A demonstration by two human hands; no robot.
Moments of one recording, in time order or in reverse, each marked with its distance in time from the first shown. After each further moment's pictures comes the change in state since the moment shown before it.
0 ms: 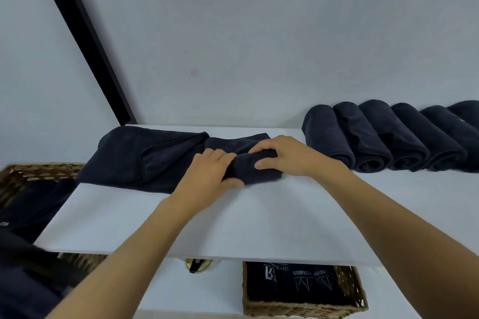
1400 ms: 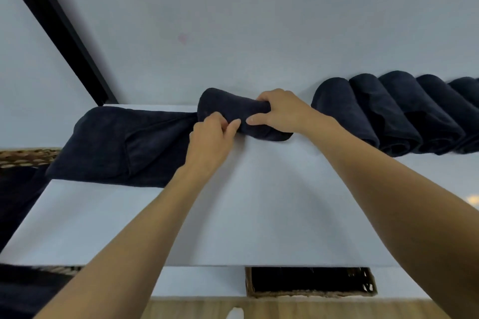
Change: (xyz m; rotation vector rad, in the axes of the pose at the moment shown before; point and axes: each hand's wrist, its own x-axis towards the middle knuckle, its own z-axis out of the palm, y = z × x) left_hand 0.059 -0.015 0.024 -0.426 0.155 -0.475; right_hand 0.080 0.017 -0.009 -0.082 0.099 0.186
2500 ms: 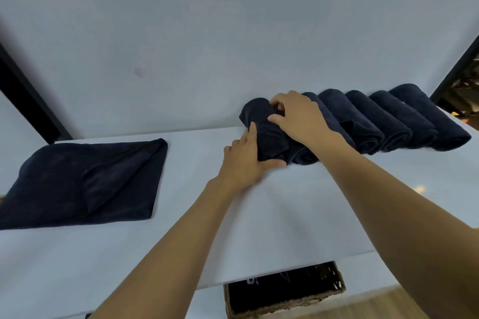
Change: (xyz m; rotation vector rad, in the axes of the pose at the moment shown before) left_hand -0.010 0.082 0.074 -0.003 -0.423 0.325; right_hand -0.063 0.049 -0.056 -0.277 0.432 0.241
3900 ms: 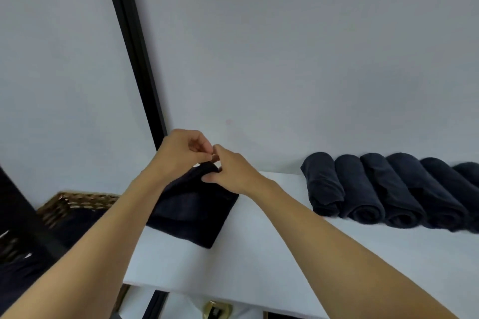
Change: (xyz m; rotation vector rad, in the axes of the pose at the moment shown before) left_hand -0.129 -0.032 -0.221 -0.072 0.496 -0.188; right_hand -0.043 -0.215 0.017 0.613 -0.446 -0.513
